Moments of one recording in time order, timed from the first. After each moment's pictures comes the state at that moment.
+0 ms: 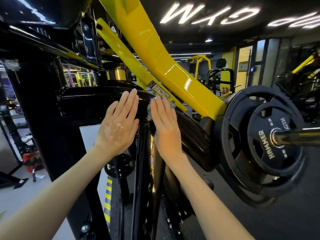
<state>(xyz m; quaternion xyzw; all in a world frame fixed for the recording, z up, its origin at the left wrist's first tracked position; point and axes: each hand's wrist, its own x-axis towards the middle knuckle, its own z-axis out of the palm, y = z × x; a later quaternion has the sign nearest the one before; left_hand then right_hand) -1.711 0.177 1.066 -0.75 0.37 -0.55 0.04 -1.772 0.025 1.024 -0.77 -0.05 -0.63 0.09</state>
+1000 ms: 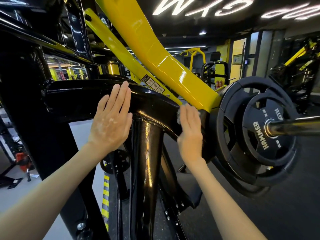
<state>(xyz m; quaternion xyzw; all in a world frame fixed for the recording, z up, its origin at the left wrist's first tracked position) -1.713 0.173 1.065 -0.75 0.37 -0.55 0.02 -1.793 -0.044 0.972 -0.77 0.06 -0.62 0.14</state>
